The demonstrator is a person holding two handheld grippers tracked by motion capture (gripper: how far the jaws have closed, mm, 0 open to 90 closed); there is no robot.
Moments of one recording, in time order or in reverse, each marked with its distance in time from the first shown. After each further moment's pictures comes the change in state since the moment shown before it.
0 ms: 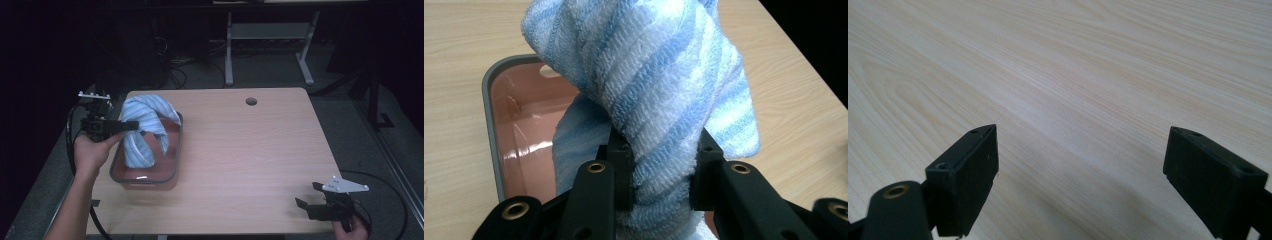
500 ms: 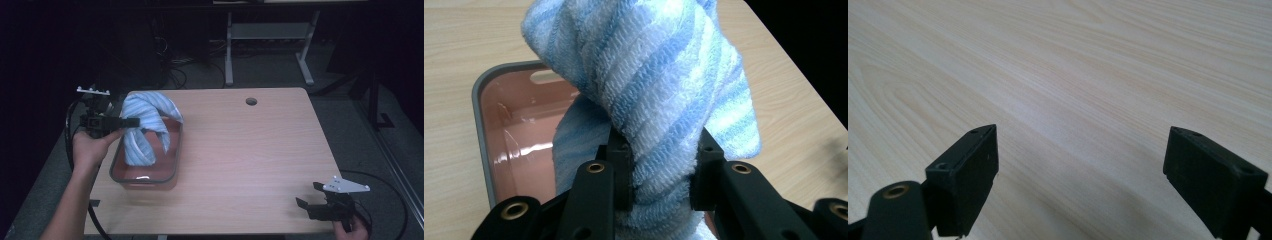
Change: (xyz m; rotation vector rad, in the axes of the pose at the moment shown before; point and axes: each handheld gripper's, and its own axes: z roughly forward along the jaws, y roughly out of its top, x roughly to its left) left arm -0.003 0.010 -0.004 0.004 -0.032 0.001; right arm -0.001 0.000 -0.001 -0.008 -0.006 -0.001
